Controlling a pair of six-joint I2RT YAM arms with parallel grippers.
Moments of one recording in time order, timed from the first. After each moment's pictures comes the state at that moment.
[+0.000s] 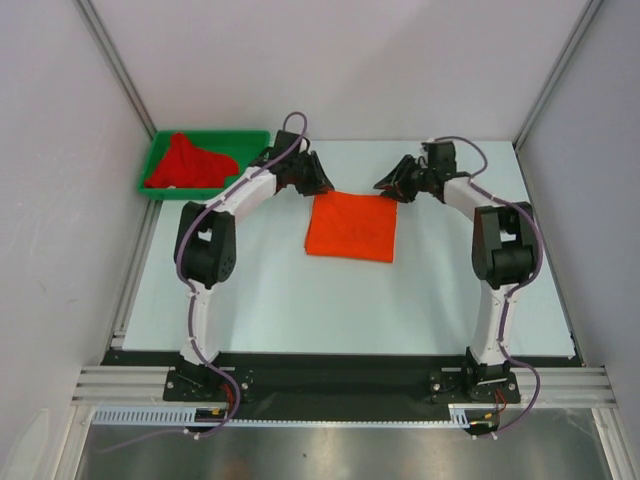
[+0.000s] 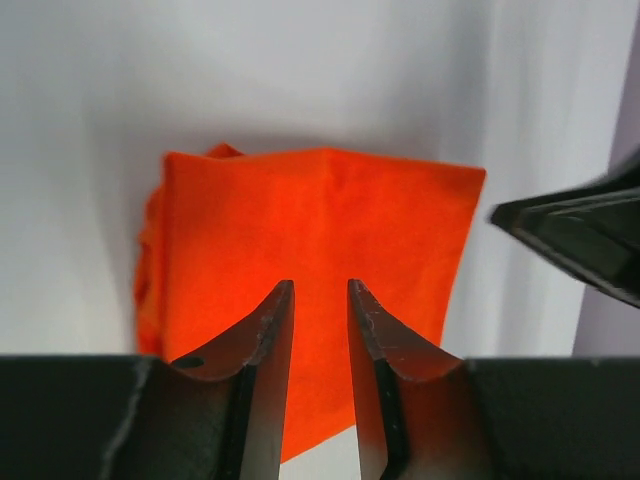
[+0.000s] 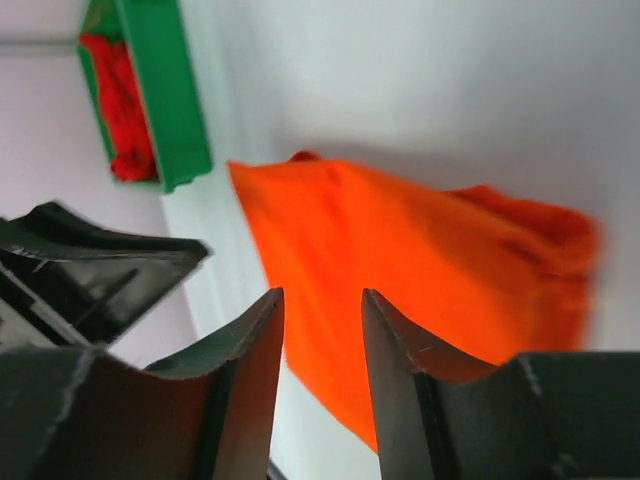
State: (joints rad) left arm -0.37 2.17 1.84 -0.44 0.28 -0.65; right arm 0.10 2.07 1.55 -0.21 -0.54 0.78
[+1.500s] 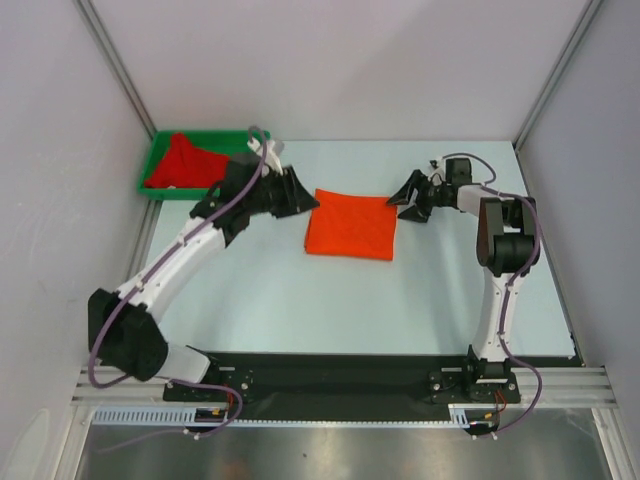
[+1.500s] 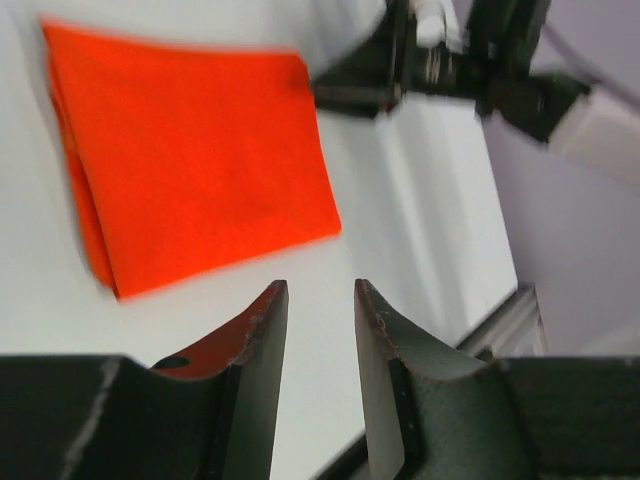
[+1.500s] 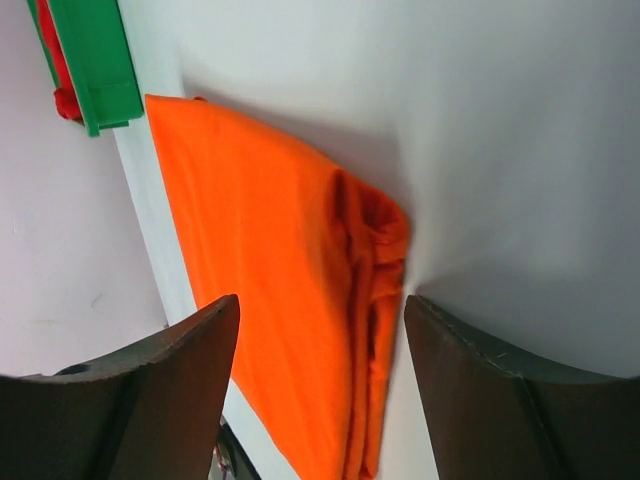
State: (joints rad) left arm -0.40 1.47 1.31 -0.31 0.35 -0.59; right arm -0.01 2.21 1.49 -0.17 -0.78 0.57
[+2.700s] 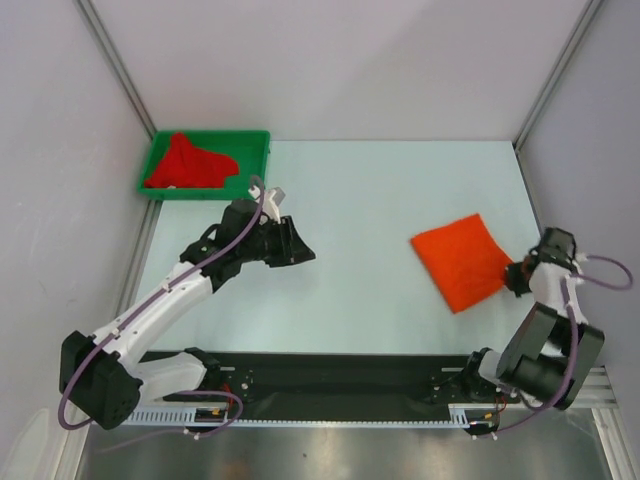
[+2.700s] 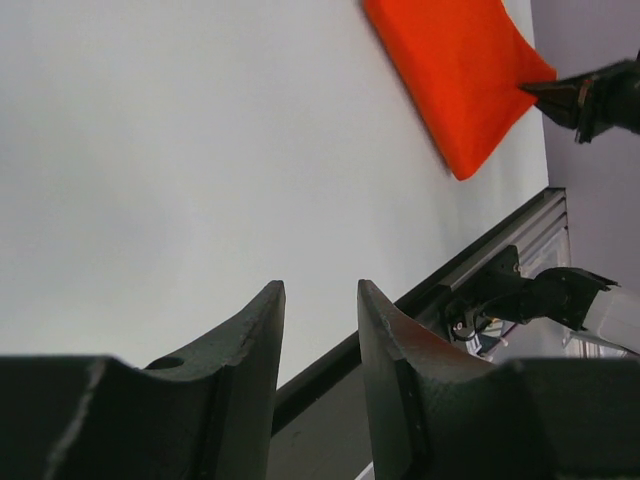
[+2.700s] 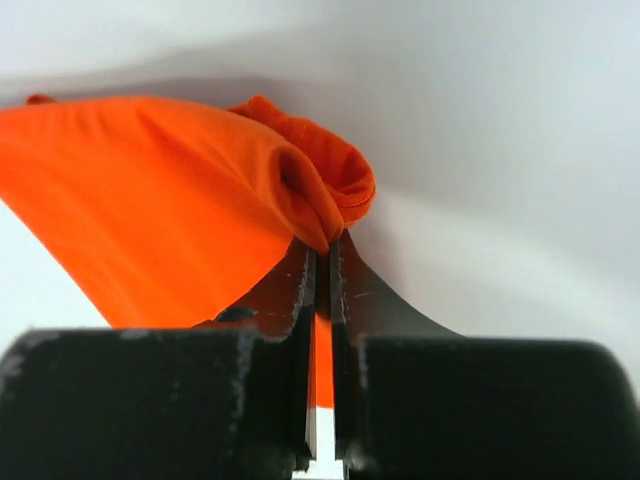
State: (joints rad) left arm -0.54 1.14 0.91 -0.40 0.32 -0.62; right arm -0.45 1.31 0.74 -0.50 0.06 0.91
